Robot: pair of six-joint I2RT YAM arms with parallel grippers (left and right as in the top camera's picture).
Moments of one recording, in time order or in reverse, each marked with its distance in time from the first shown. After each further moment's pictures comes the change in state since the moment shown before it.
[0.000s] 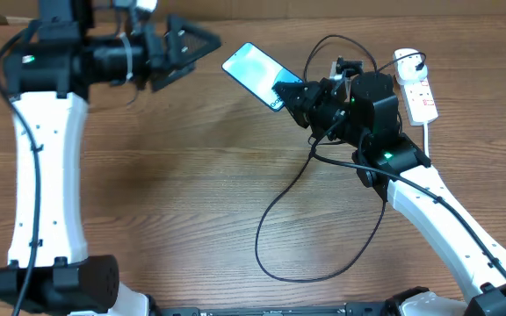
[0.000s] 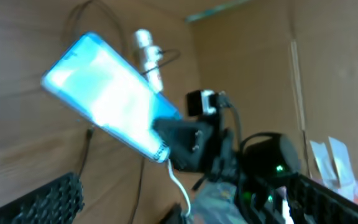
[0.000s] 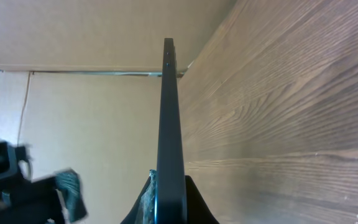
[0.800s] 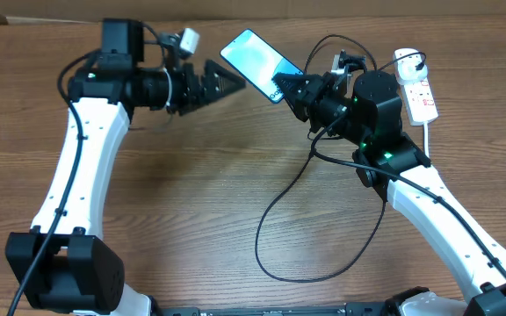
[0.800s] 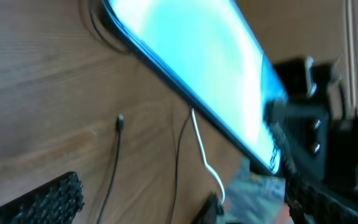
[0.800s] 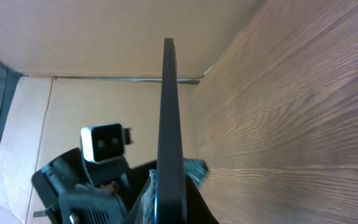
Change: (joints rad) left arm -0.110 0.004 -0.383 0.368 -0.064 0.037; right arm -0.002 0.001 0.000 0.080 0.018 0.036
